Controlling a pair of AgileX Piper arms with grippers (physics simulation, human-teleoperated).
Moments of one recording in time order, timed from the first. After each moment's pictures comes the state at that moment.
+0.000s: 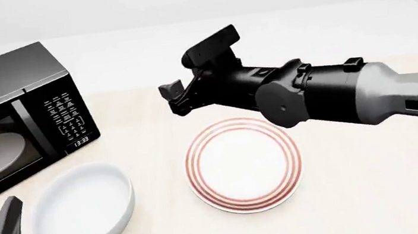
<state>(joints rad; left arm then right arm) 0.00 0.01 0.00 0.00 0.00 0.73 1.67 -1.16 -0.09 -0.02</state>
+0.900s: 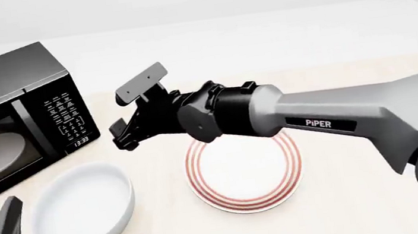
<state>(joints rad) 0.00 0.01 0.00 0.00 0.00 0.88 1.99 -1.50 0.09 0.00</state>
